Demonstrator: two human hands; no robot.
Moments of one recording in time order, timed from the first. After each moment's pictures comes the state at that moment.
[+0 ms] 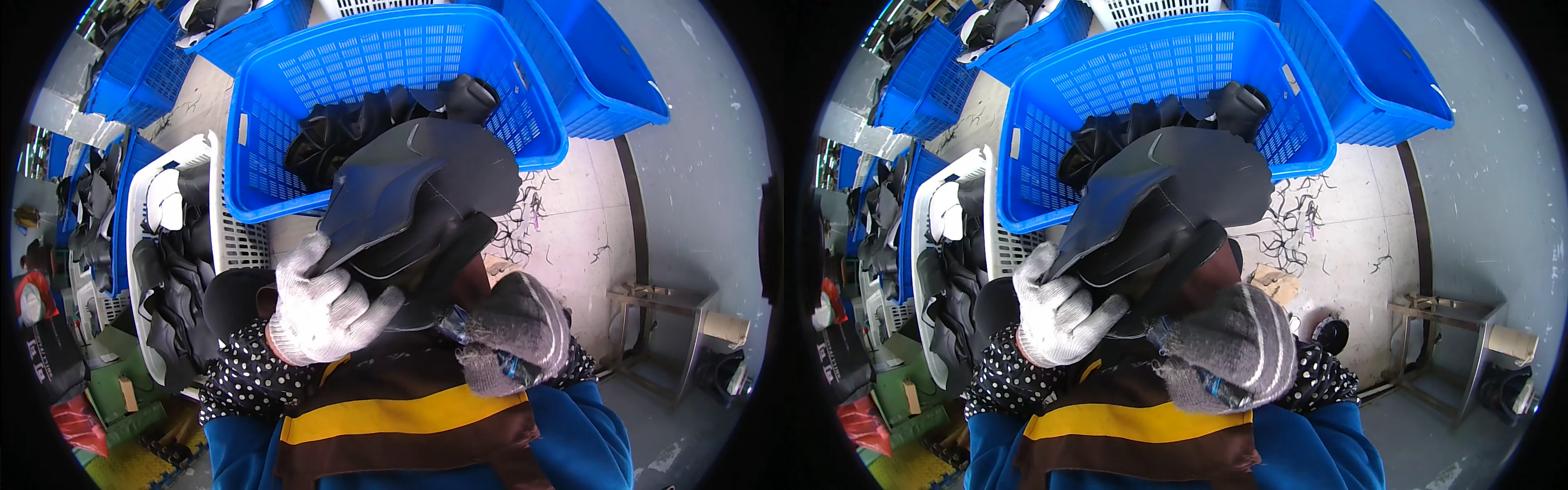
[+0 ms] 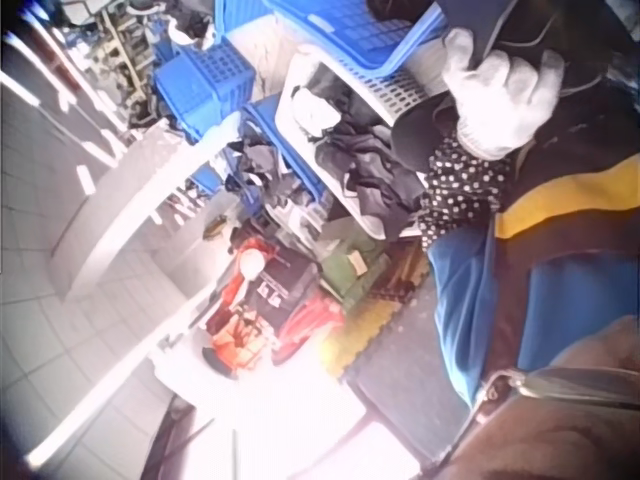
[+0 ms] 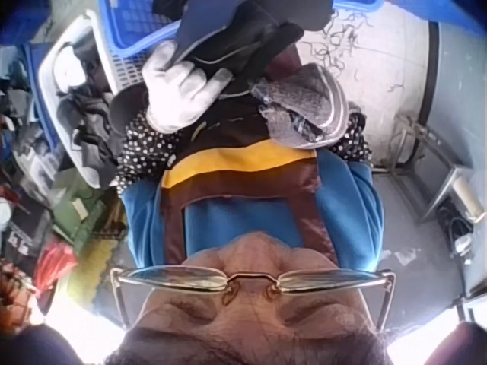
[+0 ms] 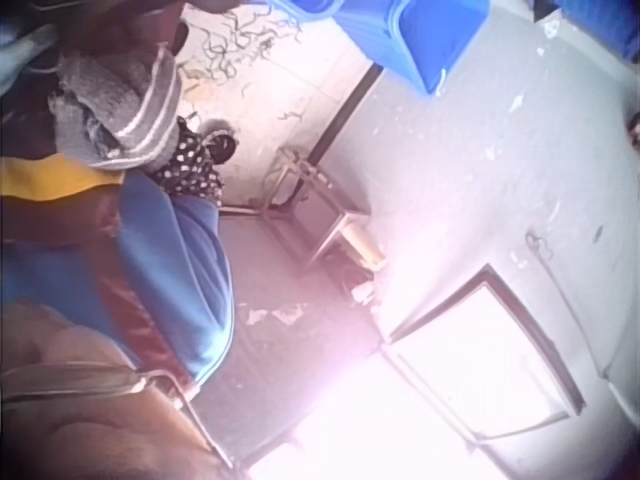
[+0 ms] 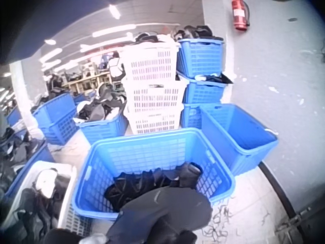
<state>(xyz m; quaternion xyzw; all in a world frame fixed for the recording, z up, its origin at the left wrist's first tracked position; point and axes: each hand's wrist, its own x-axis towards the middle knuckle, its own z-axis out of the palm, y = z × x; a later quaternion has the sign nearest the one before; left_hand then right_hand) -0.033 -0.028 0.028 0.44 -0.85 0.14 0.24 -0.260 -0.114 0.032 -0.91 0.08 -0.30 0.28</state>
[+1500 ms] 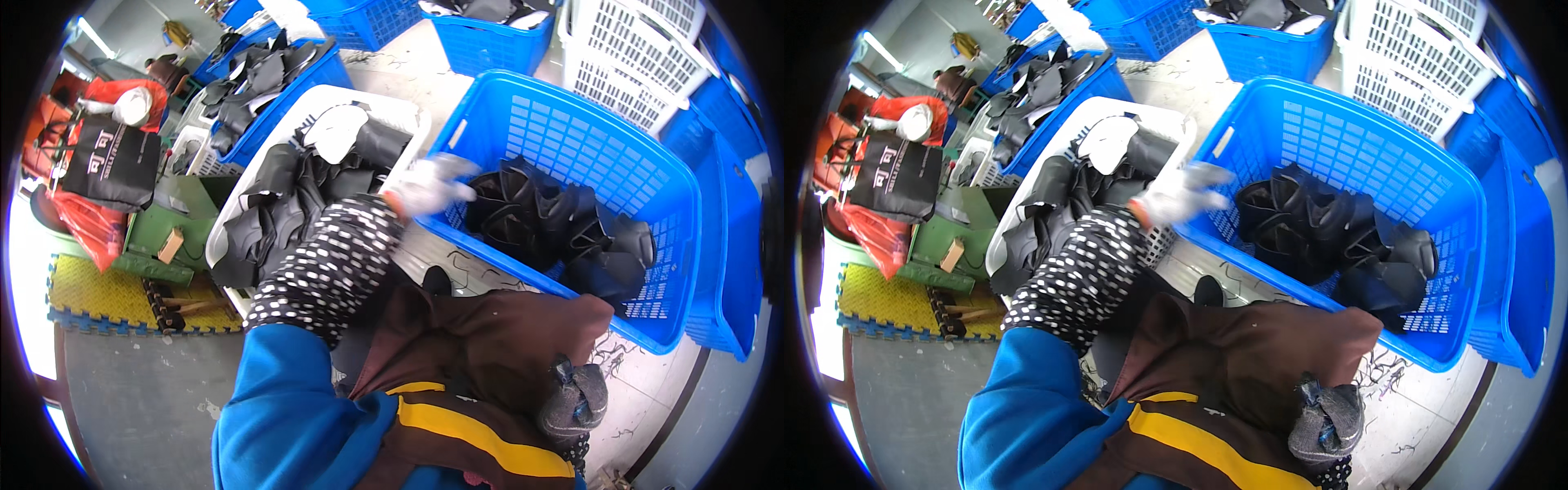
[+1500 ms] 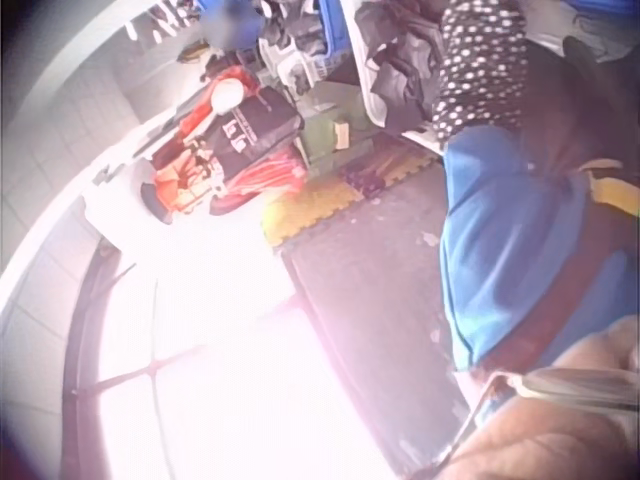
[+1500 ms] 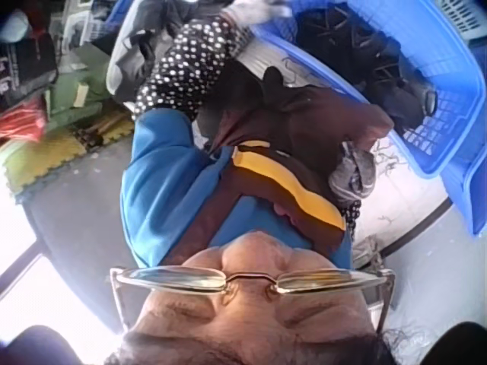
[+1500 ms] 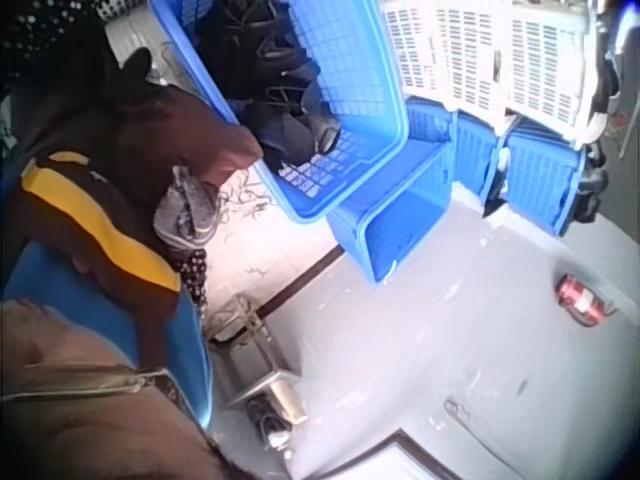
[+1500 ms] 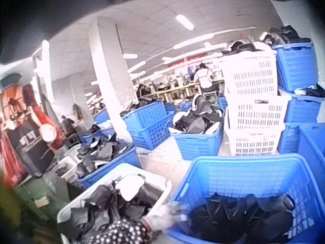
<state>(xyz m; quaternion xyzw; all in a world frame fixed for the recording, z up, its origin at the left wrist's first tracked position) 0.207 -0.096 -0.065 0.76 -0.57 -0.15 0.27 -0.245 -0.146 -0.074 -0.79 0.27 -0.43 0.33</state>
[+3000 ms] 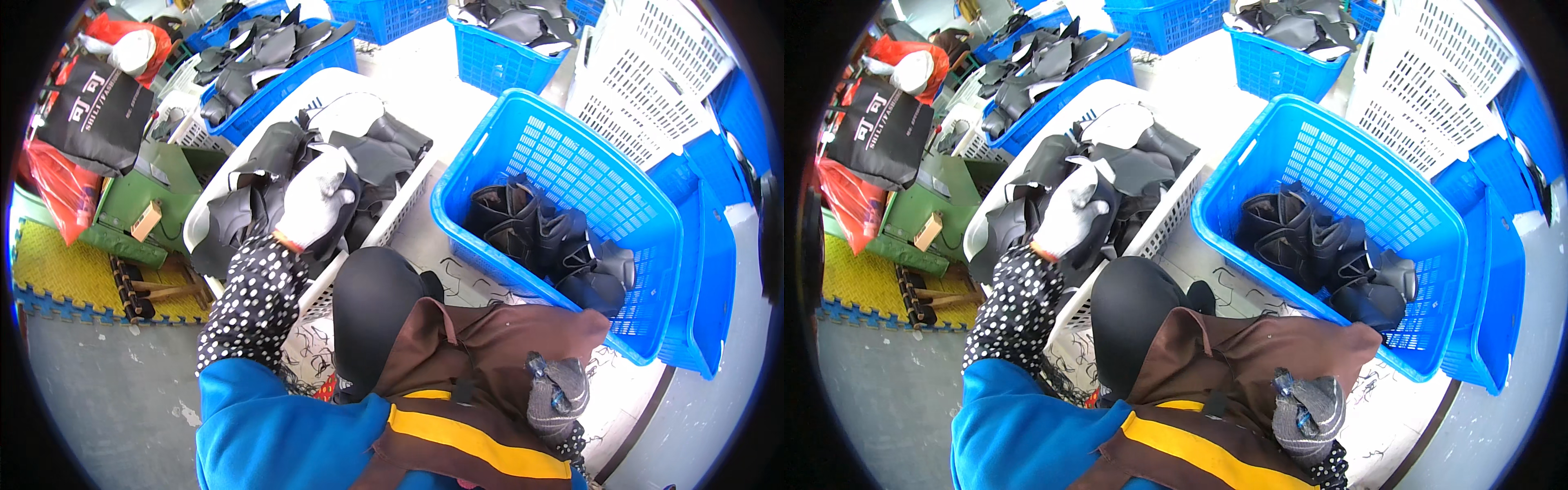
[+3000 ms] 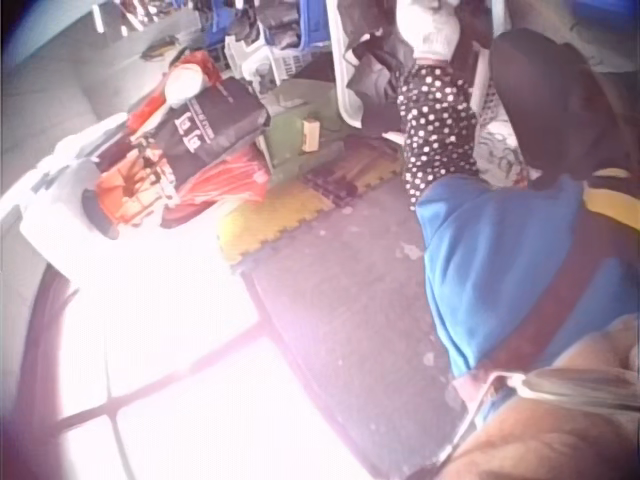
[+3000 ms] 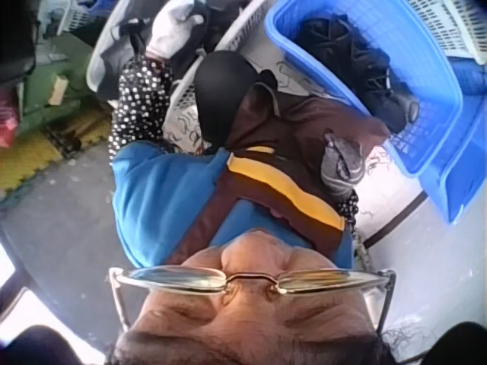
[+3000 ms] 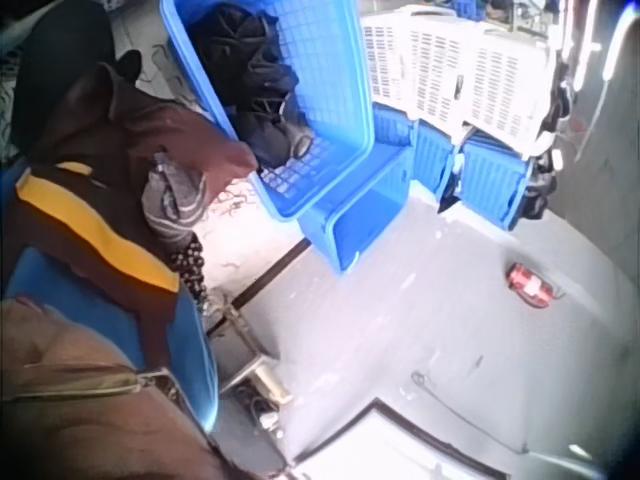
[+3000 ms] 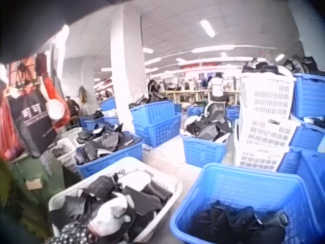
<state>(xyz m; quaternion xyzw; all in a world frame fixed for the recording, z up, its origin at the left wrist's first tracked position) 0.271 0.124 -0.037 0.87 -0.37 -0.03 0.32 -0.169 -0.107 -0.026 -0.85 0.15 -0.34 0.38</state>
